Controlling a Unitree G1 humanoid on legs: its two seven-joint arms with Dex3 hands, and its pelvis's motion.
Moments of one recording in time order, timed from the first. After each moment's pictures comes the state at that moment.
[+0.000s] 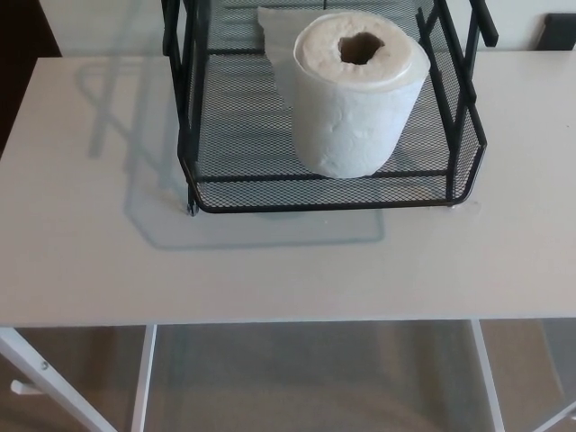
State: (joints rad) left_arm 0.14 0.73 0.19 0.88 -0.01 0.13 -0.27; right_arm 0.08 -0.64 -0.49 1.11 0.12 -0.05 0.40
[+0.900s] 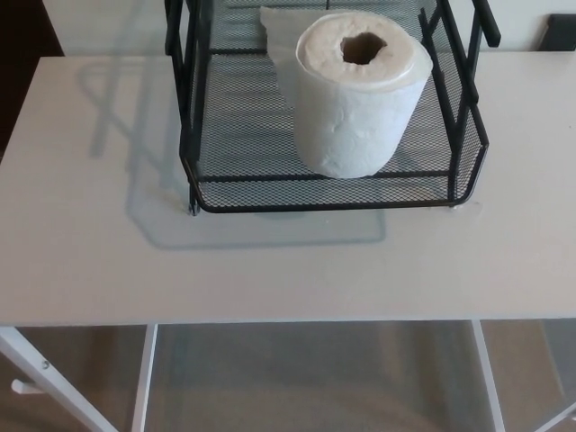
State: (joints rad) left_arm 0.12 0.66 0.36 0.93 -0.06 0.11 -0.18; right_arm 0.00 -0.64 -0.32 1.03 0.05 0.00 0.22
